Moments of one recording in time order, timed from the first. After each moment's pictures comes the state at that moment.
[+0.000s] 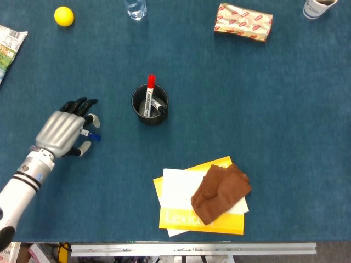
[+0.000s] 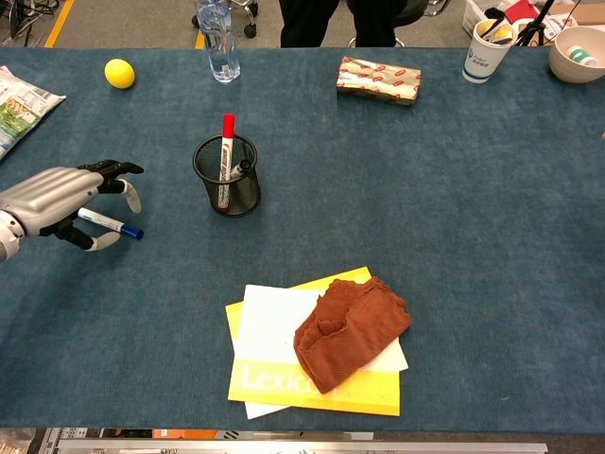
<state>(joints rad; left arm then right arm) -0.46 -1.38 0.00 -1.44 1.42 0.94 0.07 0.12 -1.13 -0.02 -1.63 -1.63 1.44 -0.14</state>
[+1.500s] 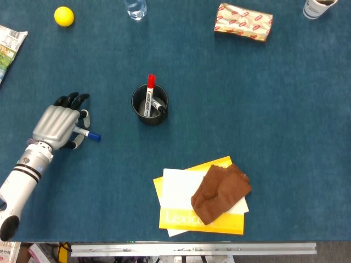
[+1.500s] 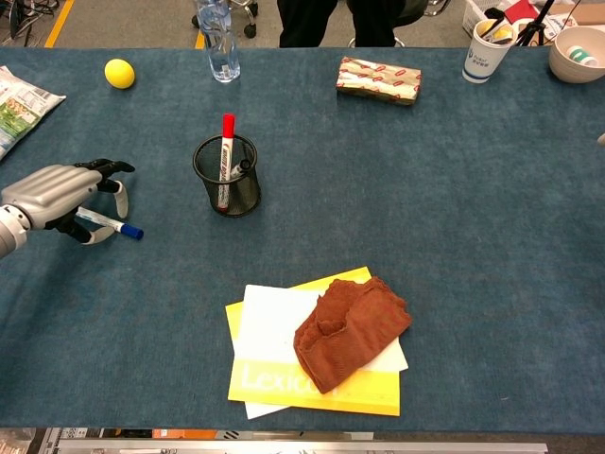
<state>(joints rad) -0.49 -1.43 0.00 -1.34 1.32 0.91 0.12 0.12 -1.13 -0.02 -1.64 -1.63 1.43 -0.14</state>
